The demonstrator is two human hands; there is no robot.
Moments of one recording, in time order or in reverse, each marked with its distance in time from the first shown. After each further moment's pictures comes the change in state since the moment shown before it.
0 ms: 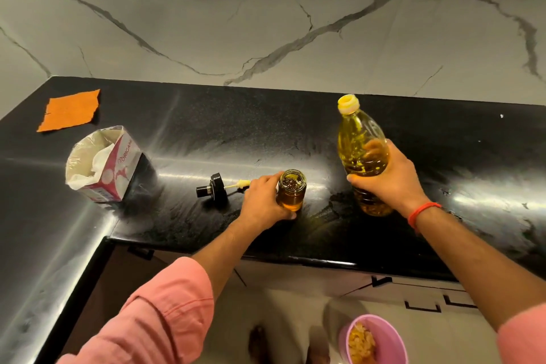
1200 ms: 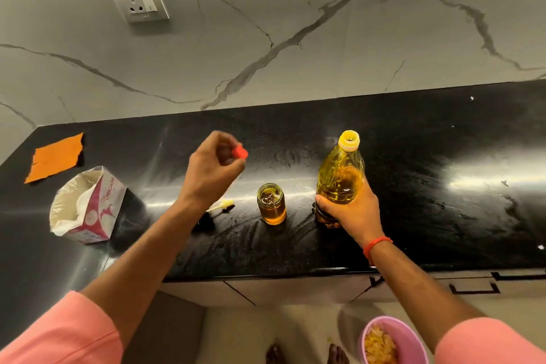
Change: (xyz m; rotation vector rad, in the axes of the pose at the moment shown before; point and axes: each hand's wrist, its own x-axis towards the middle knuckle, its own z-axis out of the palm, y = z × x) left_hand -0.004 0.063 -0.120 -0.395 0.273 0.202; right_hand -0.041 0.033 0.048 0.334 0.222 0.120
